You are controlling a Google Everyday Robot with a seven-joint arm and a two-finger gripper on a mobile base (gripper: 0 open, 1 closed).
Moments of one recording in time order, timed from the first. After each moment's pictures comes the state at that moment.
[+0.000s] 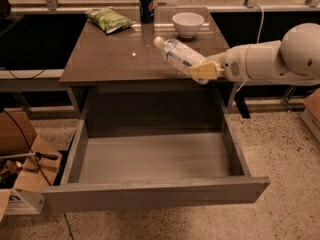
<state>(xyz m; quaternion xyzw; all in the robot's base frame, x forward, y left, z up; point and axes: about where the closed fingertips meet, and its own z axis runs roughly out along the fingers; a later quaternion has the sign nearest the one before) 0.657 -0.135 0.881 -0.33 0.79 0.24 0.47</state>
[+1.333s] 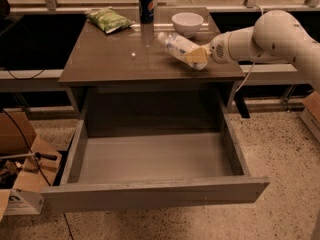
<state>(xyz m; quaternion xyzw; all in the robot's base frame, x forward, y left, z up) 0.758 -0.144 0.868 -0.26 0.83 0.19 0.46</state>
